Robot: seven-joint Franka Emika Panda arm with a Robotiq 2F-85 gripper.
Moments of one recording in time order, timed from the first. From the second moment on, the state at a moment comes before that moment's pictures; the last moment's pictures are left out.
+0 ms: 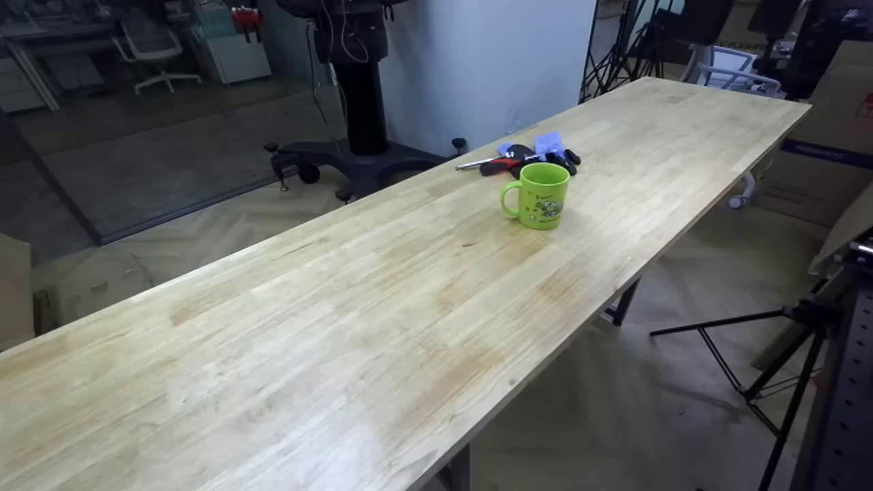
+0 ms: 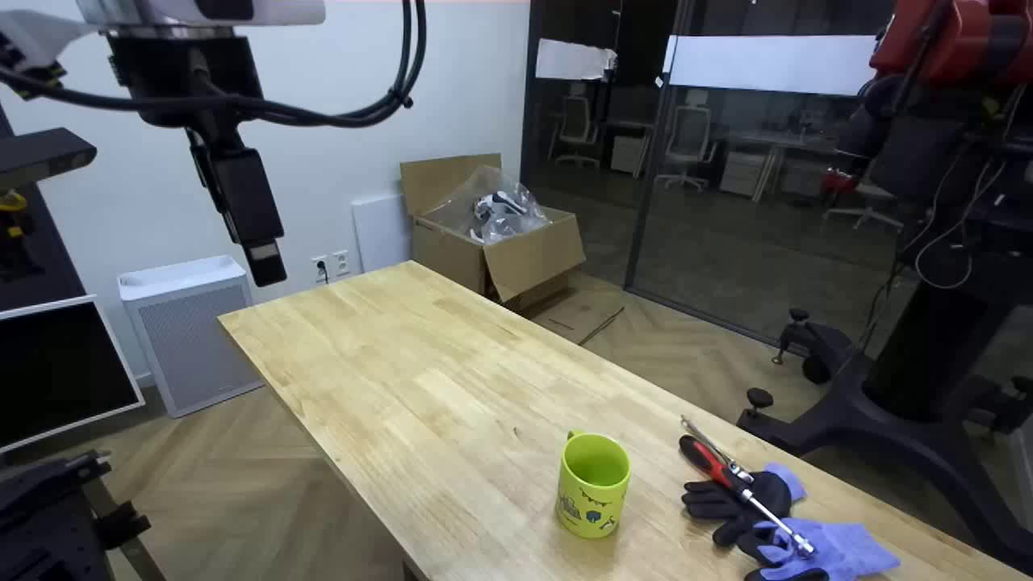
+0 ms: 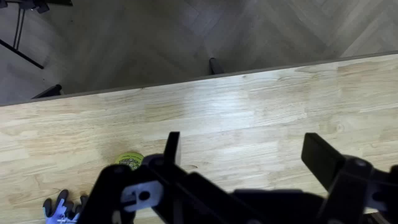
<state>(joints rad) -0.01 -0.75 0.09 -2.79 0.12 2.16 0.19</state>
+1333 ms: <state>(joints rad) -0.01 -0.75 0.09 -2.79 0.12 2.16 0.19</state>
